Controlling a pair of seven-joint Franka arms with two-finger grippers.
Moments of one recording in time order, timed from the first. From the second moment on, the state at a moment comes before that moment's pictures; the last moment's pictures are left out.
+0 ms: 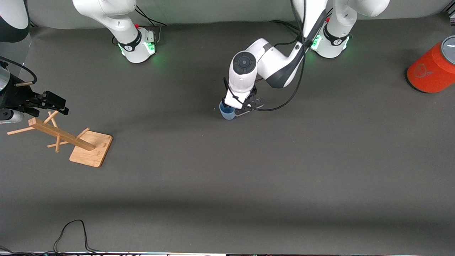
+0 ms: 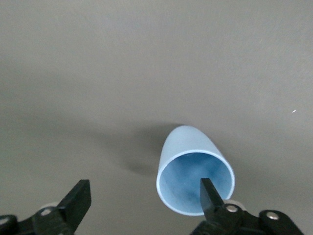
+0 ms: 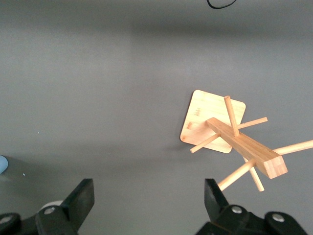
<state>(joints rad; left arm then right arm) -0.81 0.37 -0.02 -1.82 -0.14 2.13 -1.13 0.04 -0.01 -0.06 -1.66 0.00 1.67 -0.04</state>
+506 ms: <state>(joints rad) -0.54 0.19 0.00 -1.75 -0.08 1.83 -0.76 0.04 0.00 -0.06 -1.66 0.00 1.67 -0.04</state>
